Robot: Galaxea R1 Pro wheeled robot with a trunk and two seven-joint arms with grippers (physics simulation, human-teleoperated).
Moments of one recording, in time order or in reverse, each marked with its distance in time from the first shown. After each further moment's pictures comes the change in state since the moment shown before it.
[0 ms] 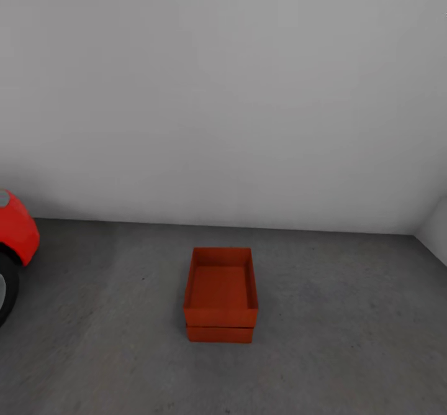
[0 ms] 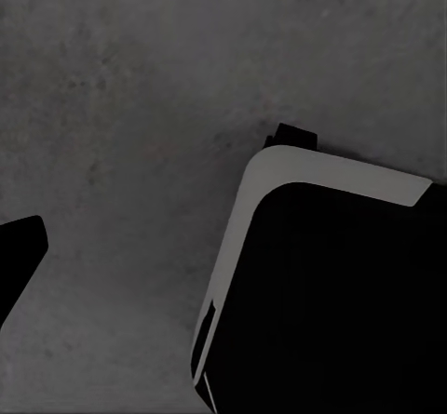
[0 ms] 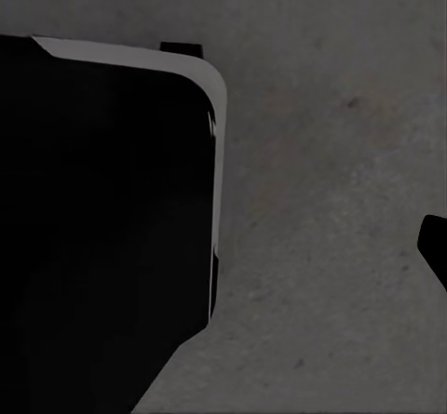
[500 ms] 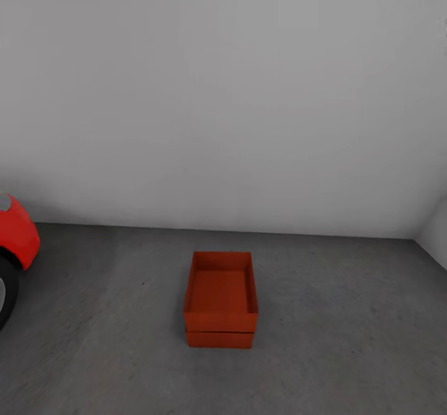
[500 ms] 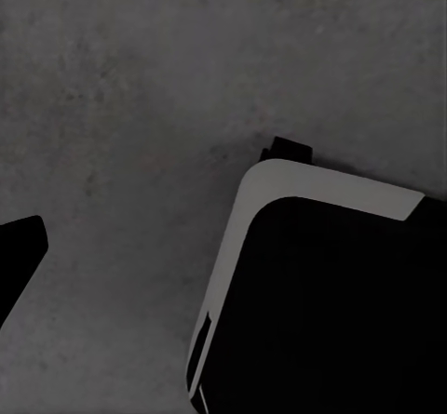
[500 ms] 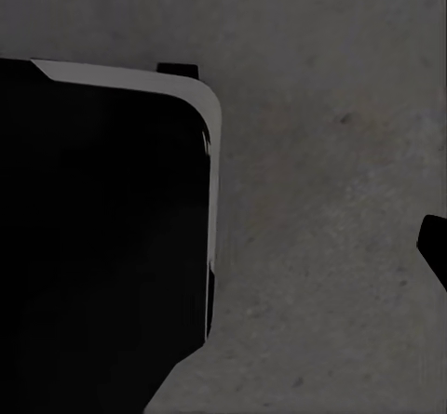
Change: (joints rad) left arm 0.000 0.000 0.000 0.000 0.000 0.000 0.000; right arm 0.008 -0.005 -0.001 0.000 -0.003 -0.024 0.001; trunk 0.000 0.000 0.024
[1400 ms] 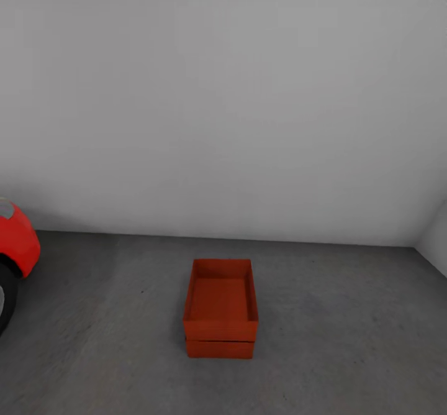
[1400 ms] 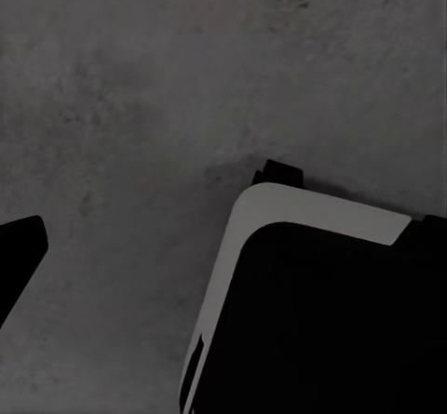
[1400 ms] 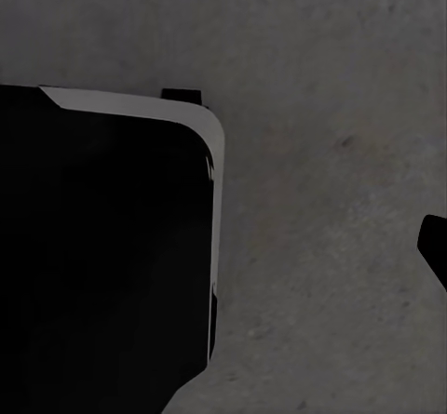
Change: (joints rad) left arm 0.000 0.000 0.000 0.000 0.000 0.000 0.000; right arm 0.010 0.003 0.003 0.000 0.003 -0.014 0.002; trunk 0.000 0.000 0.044
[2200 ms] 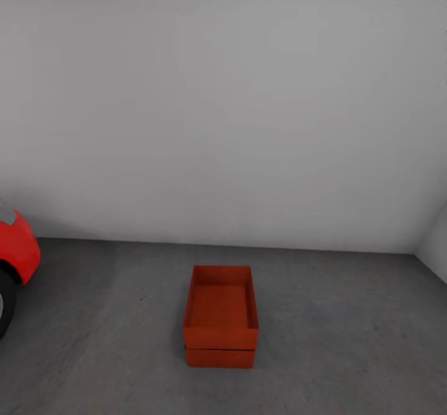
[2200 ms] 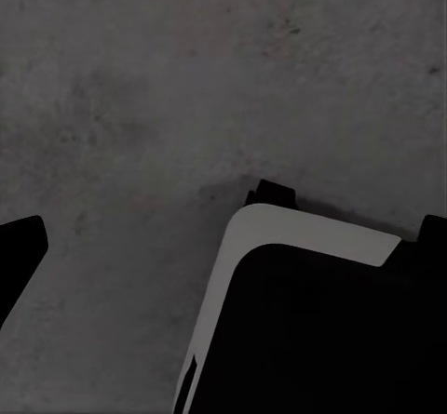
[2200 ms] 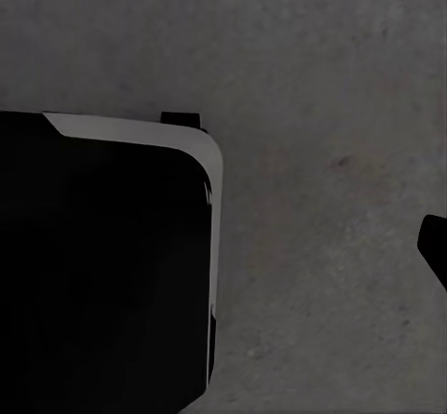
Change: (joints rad) left arm 0.000 0.000 0.000 0.000 0.000 0.000 0.000; right arm 0.000 -0.001 0.000 0.000 0.000 0.000 0.001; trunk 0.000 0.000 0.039
